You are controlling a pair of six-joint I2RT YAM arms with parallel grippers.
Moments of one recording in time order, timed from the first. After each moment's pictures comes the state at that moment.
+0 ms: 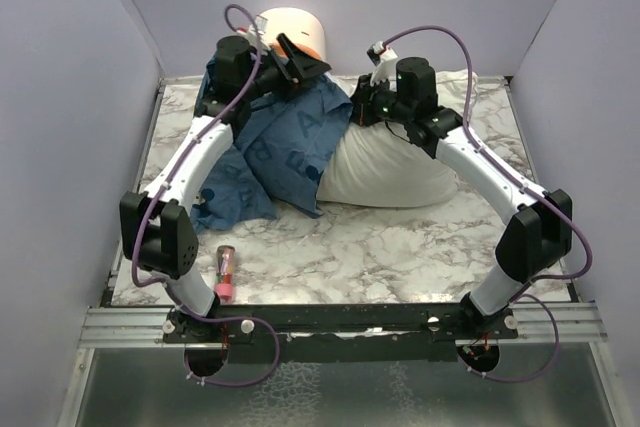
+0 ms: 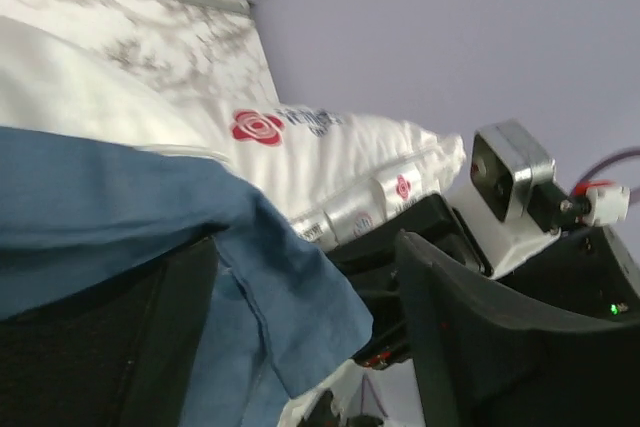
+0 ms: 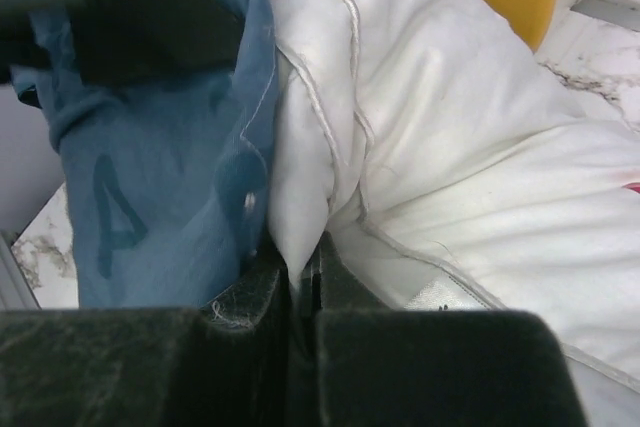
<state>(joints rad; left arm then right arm) -0.32 1.69 1.57 0.01 0.58 -1.03 0.50 1.66 1.51 -0.15 -0.37 0.26</state>
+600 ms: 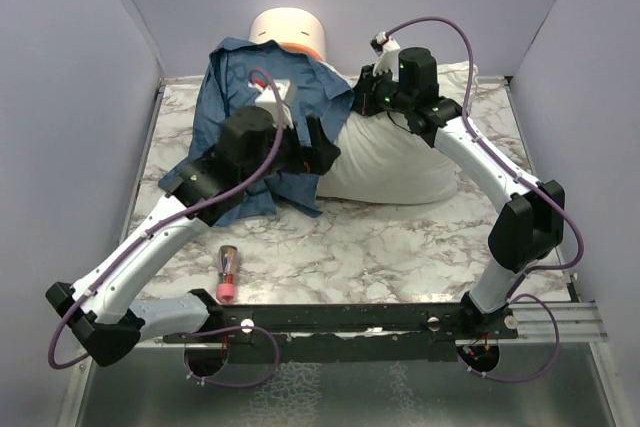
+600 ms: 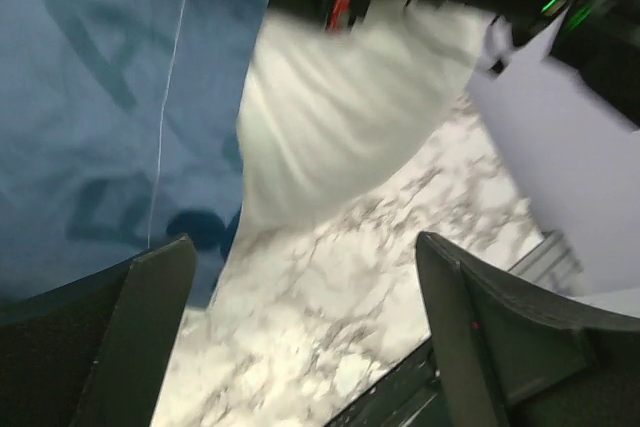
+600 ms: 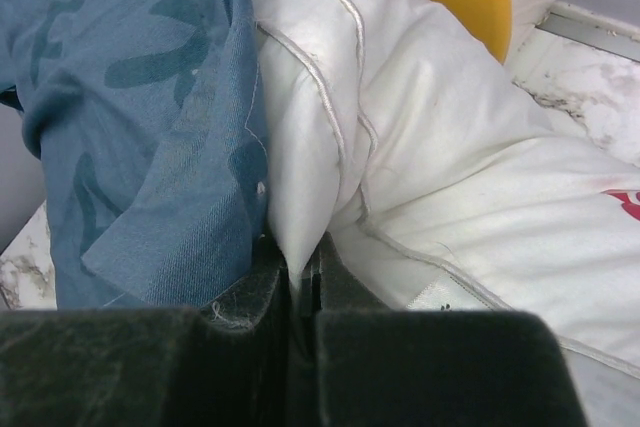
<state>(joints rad) -0.64 1.15 1.39 -0.51 0.05 -0.54 0.45 1.73 1.59 -0.17 -0.37 0.25</state>
